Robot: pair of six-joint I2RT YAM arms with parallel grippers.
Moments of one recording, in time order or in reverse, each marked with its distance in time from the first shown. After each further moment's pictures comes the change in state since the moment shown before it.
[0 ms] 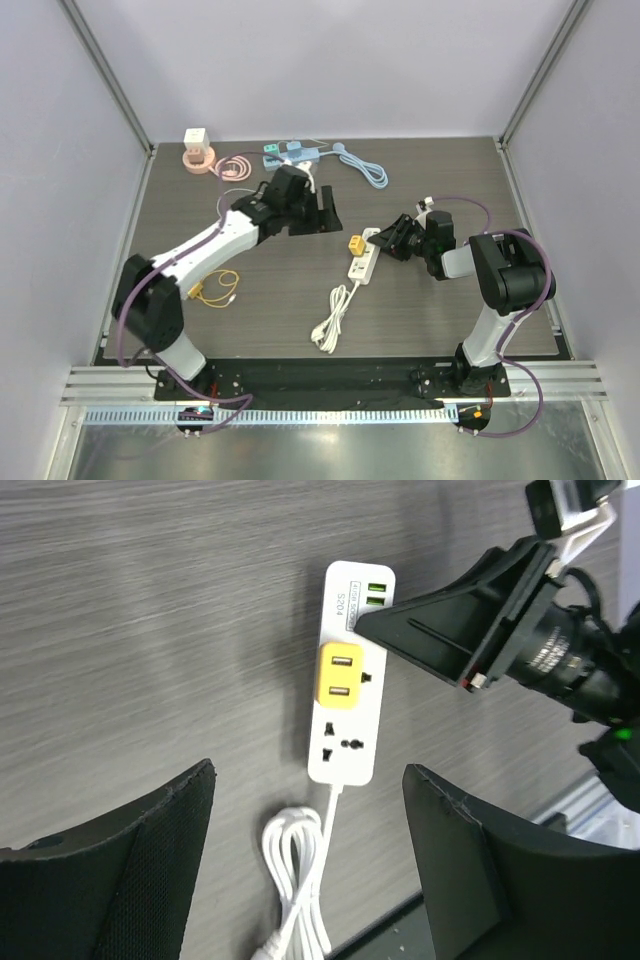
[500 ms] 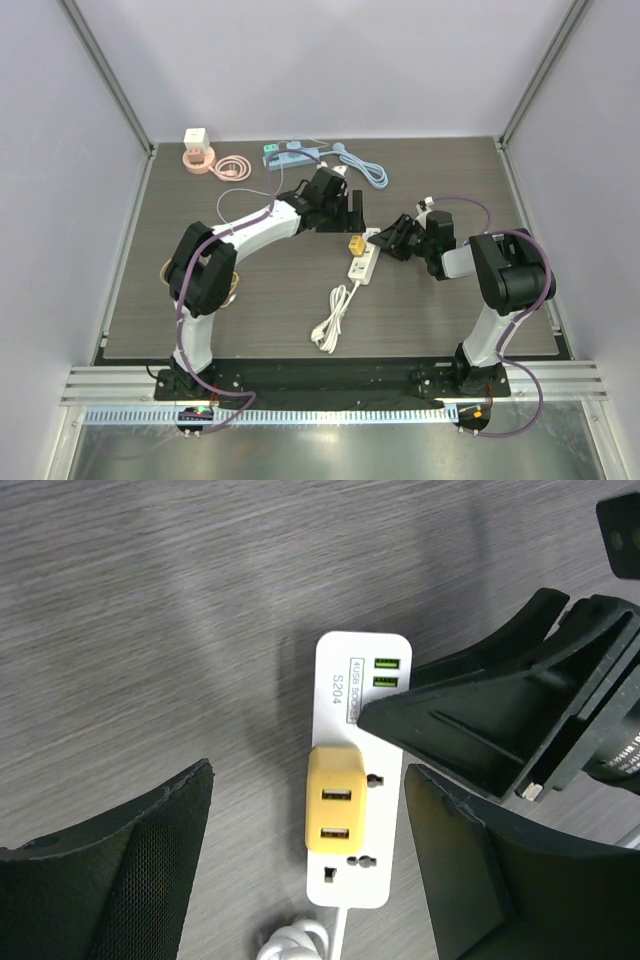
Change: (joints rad) left arm -0.086 0.381 0.216 0.101 -0.030 0.054; right arm -0.004 0.000 0.000 0.000 -0.005 0.000
